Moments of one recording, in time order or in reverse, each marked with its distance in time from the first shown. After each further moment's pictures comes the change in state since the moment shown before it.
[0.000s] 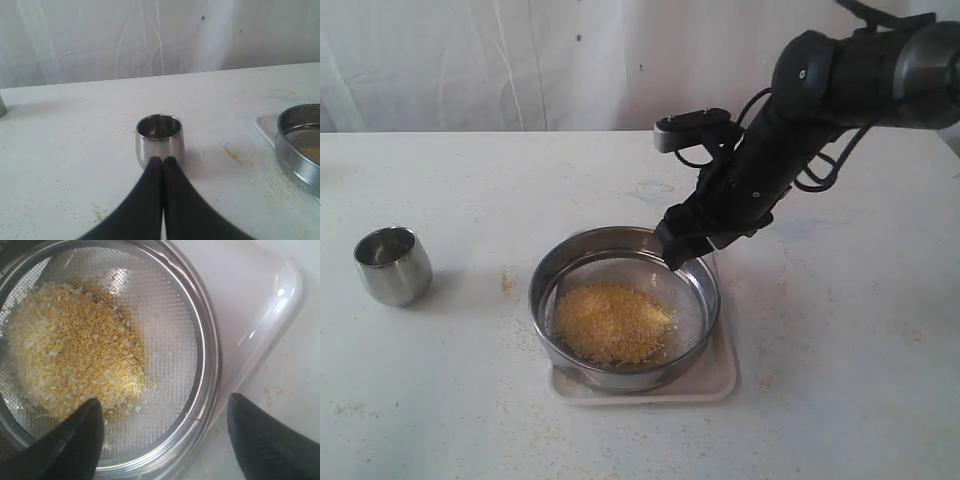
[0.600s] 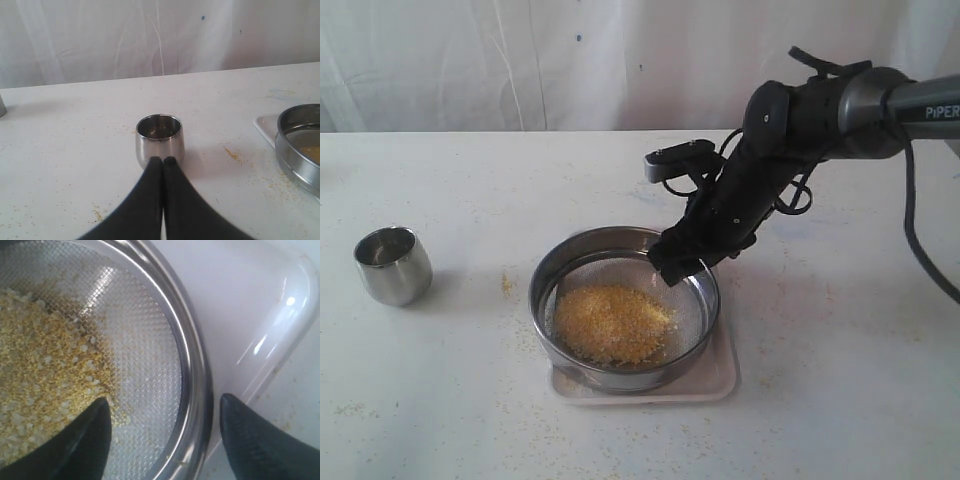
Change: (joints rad) left arm 0.000 0.000 0.000 0.000 0.000 0.000; right arm 0.007 0.124 -0.019 -0.023 -0.094 0.002
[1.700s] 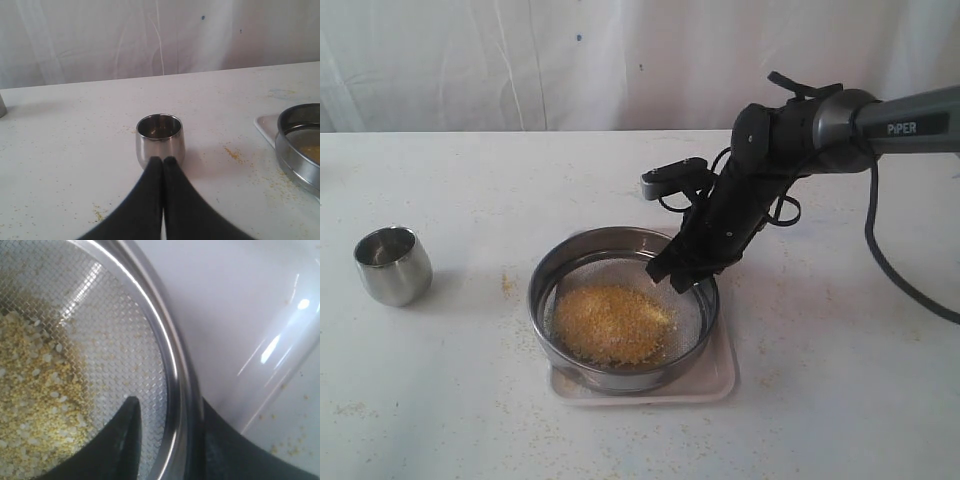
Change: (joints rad) left arm 0.000 0.000 0.000 0.002 0.002 0.000; right arm 0.002 0.088 -0.039 -0.023 -0.009 0.000
